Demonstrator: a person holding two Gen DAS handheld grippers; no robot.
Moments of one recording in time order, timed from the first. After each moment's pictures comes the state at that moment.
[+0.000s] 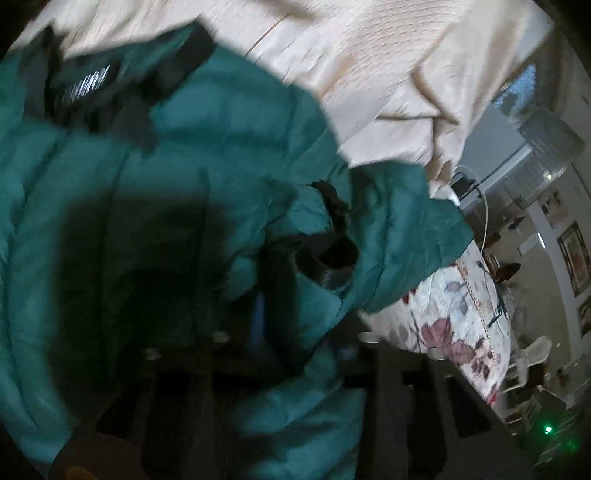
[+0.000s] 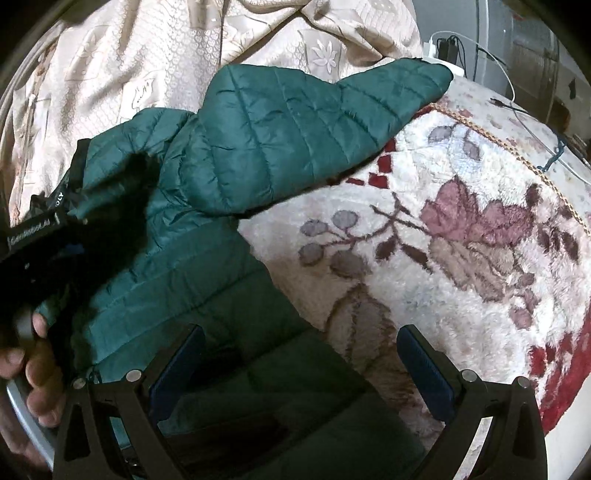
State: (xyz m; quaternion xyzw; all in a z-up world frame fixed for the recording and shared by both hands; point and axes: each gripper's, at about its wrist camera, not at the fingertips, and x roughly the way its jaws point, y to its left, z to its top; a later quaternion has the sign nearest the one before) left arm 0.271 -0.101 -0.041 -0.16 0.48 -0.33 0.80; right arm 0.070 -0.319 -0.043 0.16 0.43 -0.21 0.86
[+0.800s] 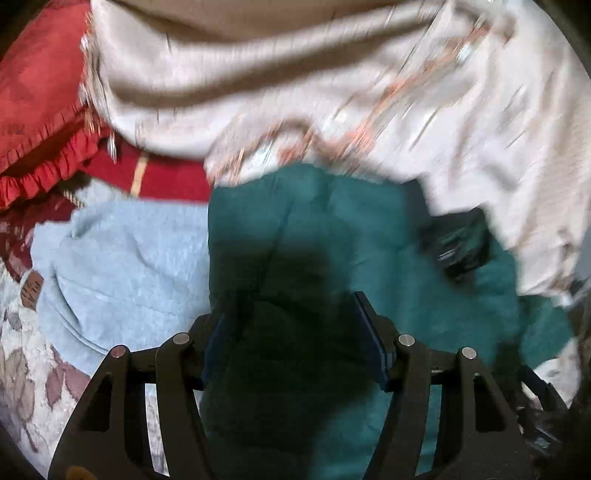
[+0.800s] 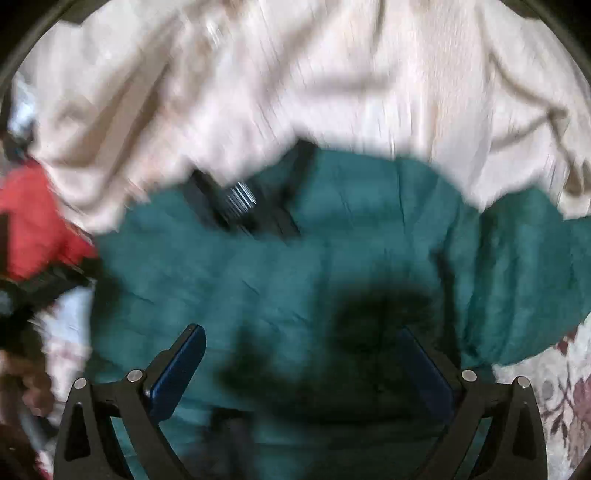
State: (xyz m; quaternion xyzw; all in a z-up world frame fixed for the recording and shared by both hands) left arm 0.286 0.153 -0.014 -0.14 0.42 -0.02 0.90; right arm 0.244 -0.178 -0.047 0.06 0.45 0.03 0.89
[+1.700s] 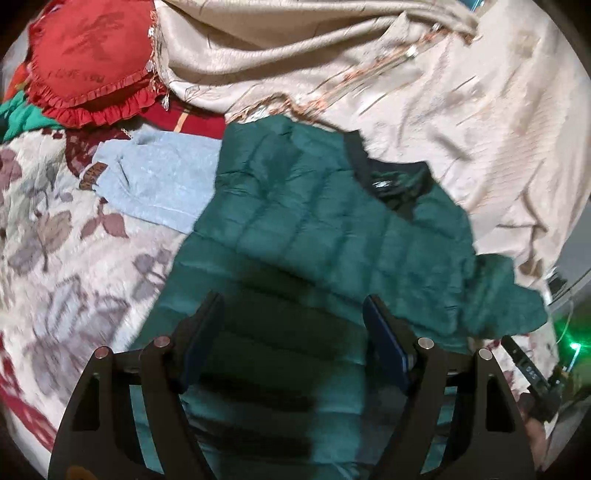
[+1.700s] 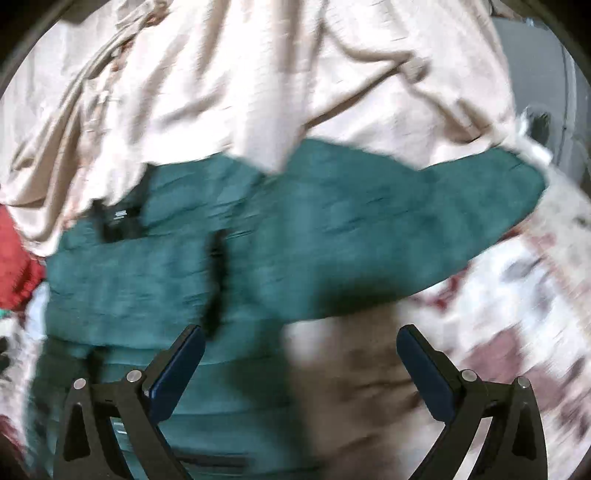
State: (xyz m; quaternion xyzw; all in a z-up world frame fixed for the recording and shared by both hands) left arm 0.101 0.091 0.023 -0.19 0.40 0.00 0.90; right arm 0.145 -0.370 0.002 0.07 0.37 -0.08 0.92
